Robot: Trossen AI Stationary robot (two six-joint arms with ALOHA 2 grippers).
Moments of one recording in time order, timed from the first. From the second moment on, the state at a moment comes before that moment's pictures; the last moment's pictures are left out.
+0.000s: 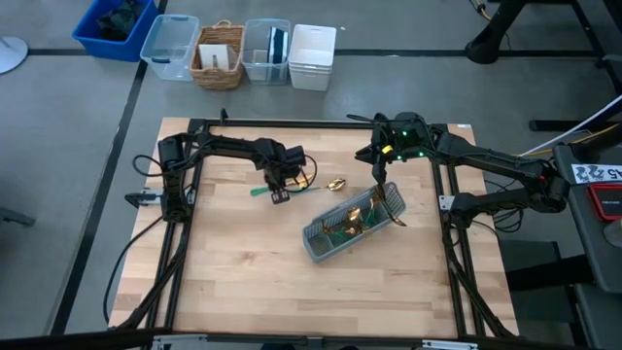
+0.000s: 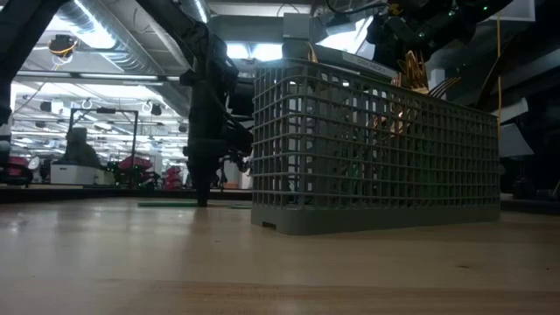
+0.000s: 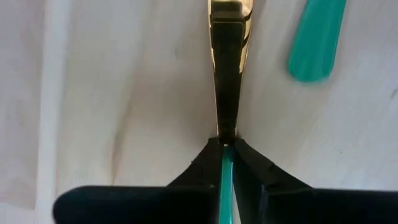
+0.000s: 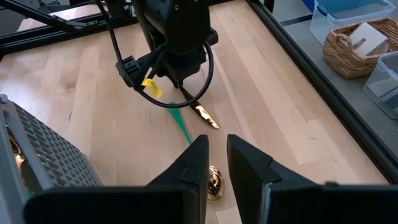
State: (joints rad) left arm 0.35 1.91 1.20 -0.82 -0.06 0.03; right arm -0.48 1.16 0.91 -0.32 -0.31 -0.06
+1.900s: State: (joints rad) left arm 0.36 1.90 1.14 -0.52 -0.04 0.23; right arm -0.48 1.16 0.91 -0.32 -0.31 -0.06
